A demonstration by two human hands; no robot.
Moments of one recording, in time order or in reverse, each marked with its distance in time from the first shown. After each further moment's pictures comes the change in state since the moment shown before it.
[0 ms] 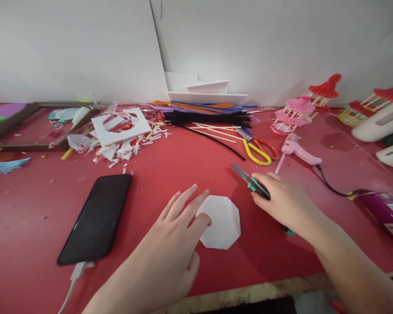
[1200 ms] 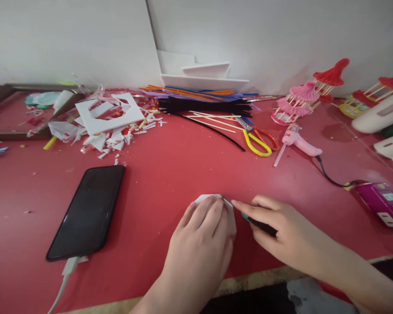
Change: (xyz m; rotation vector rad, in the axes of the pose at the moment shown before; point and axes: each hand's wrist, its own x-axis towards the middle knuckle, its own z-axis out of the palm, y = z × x) left_hand 0.018 0.040 0.037 0.151 0.253 0.006; right_hand -0.050 -0.026 -0.011 0.367 -0.346 -0.181
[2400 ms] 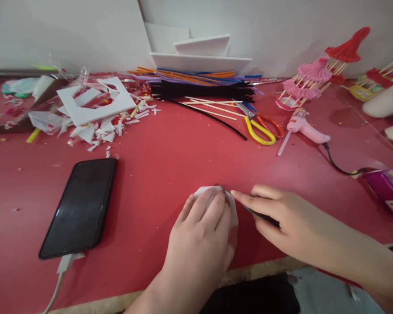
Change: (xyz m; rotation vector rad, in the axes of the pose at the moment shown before) left_hand 0.002 0.001 0.004 -0.037 0.013 -0.022; right_hand 0.004 -0.009 -0.013 -0.074 -0.041 -0.015
